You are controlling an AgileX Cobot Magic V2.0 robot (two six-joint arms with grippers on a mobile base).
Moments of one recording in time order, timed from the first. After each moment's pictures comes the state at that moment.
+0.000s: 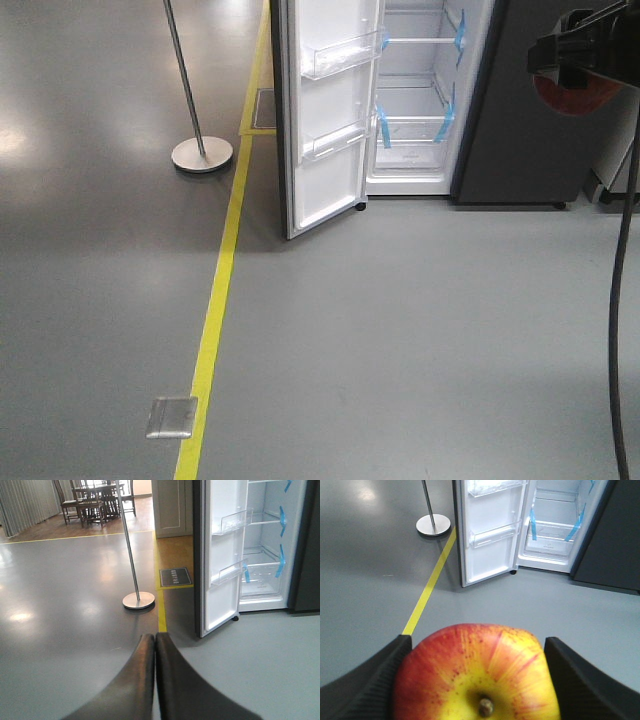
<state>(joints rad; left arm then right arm) 0.03 -0.01 0.02 -0.01 0.19 0.01 0.05 1.41 -1.49 0.22 0.70 -0.23</state>
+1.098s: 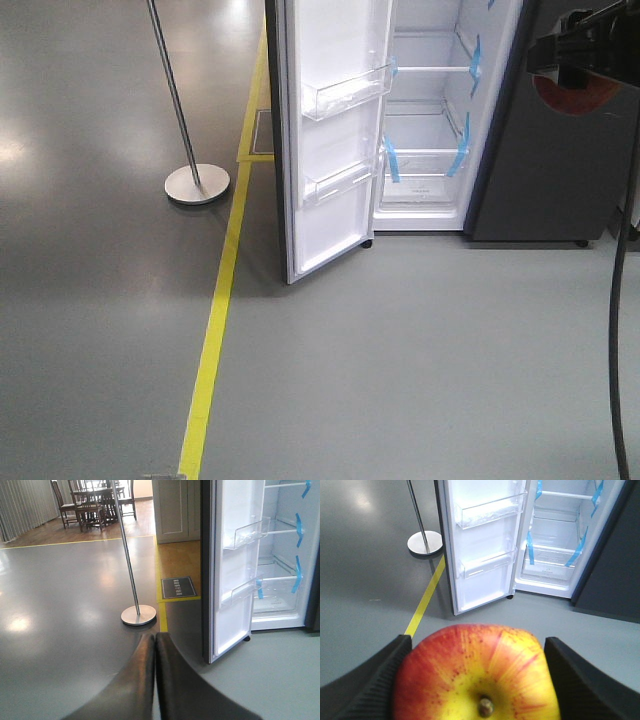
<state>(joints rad) 0.03 -0.01 0.02 -0.01 0.19 0.01 0.05 1.41 -1.49 0.22 0.70 -0.23</state>
